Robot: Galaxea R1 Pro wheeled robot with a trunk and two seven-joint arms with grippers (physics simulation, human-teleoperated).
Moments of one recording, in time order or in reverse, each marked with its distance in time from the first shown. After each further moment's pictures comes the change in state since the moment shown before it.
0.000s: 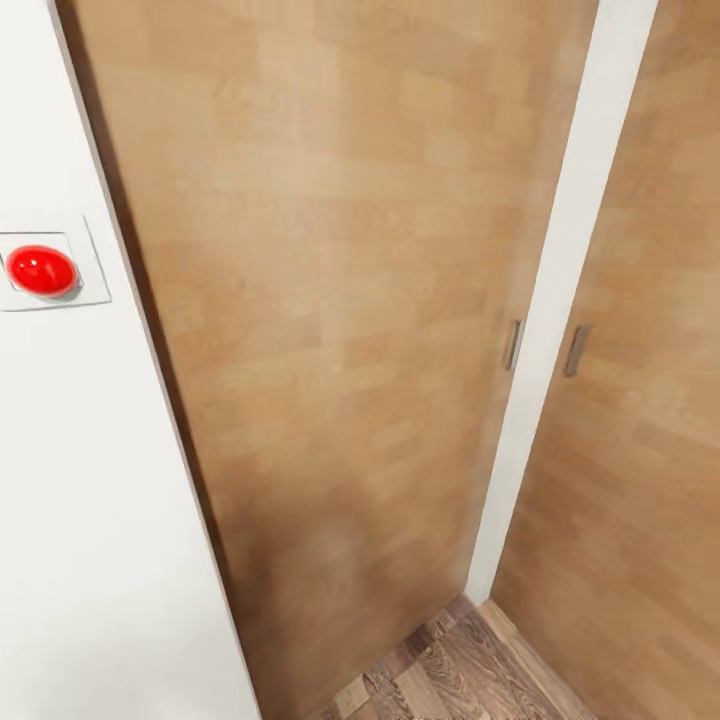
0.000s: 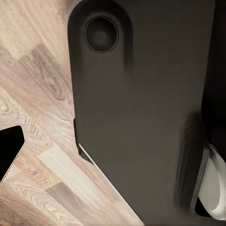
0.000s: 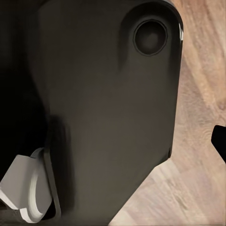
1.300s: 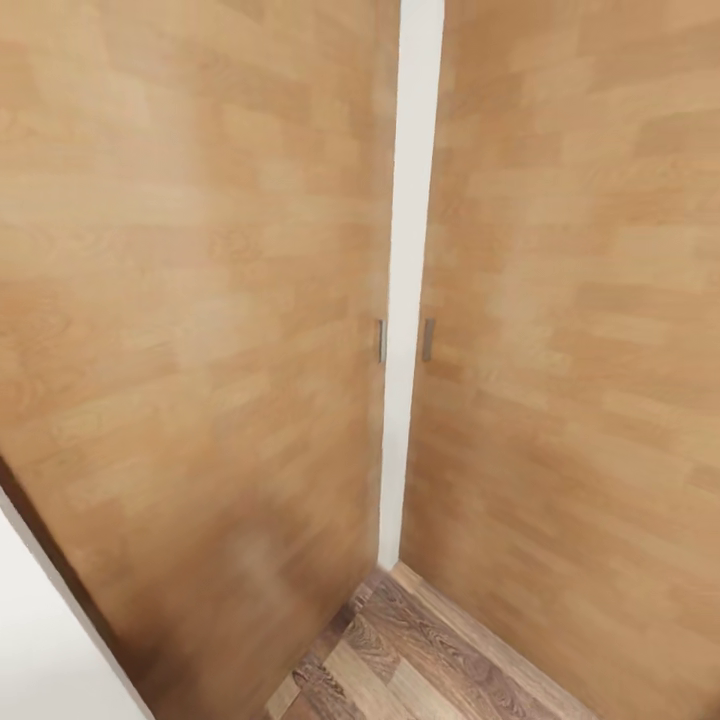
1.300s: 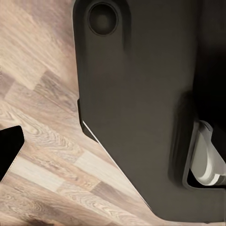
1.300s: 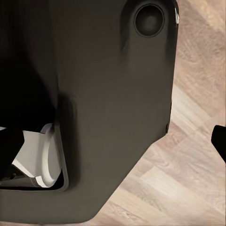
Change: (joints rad) left arm 0.000 0.002 -0.002 0.003 0.000 0.000 0.000; right arm 0.006 0.003 0.000 0.000 -0.001 -0.003 0.002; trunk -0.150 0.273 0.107
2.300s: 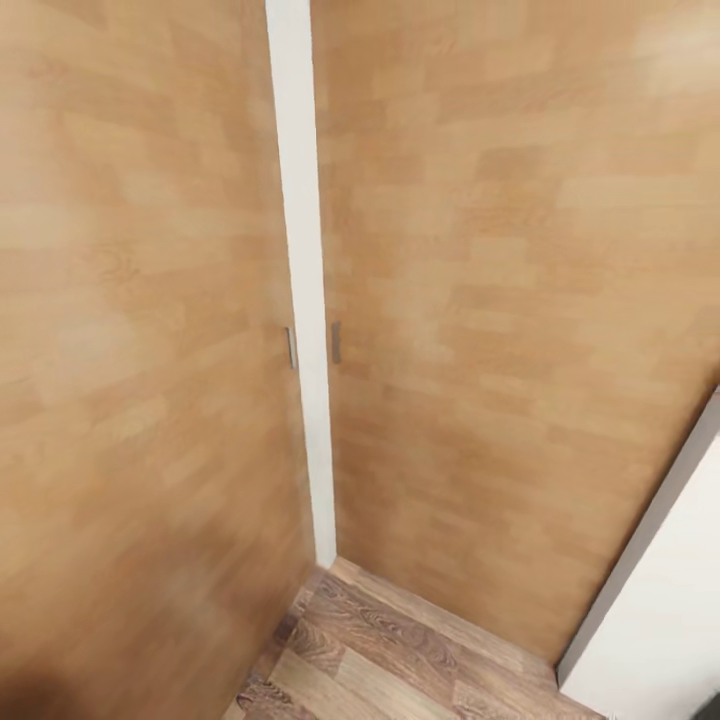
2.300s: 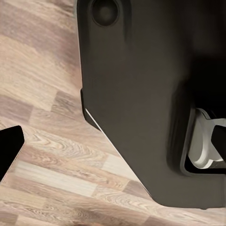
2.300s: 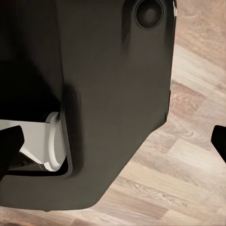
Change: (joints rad) left arm 0.000 0.003 0.000 0.001 0.000 -0.001 0.000; right arm 0.000 0.000 0.000 0.000 0.000 -0.002 0.004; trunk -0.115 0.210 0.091
